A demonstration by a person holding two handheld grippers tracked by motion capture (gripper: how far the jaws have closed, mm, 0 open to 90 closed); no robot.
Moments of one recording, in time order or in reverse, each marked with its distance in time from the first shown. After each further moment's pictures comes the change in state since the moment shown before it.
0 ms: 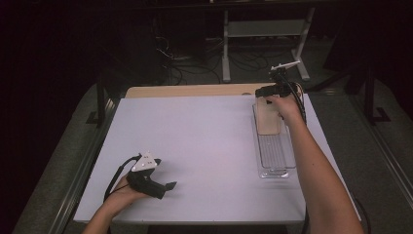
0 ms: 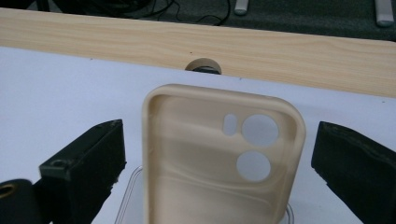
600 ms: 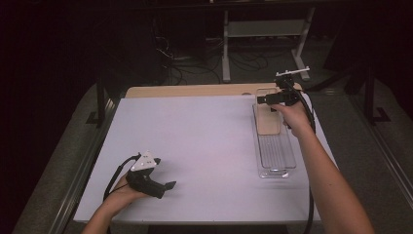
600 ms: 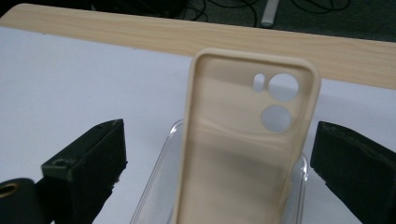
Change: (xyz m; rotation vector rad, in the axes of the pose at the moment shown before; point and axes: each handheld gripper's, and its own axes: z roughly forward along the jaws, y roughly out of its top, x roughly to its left) left arm 0.001 0.002 -0.001 -0.025 -0.003 -0.007; right arm 0.002 -0.030 -0.033 -0.054 0.113 -0.049
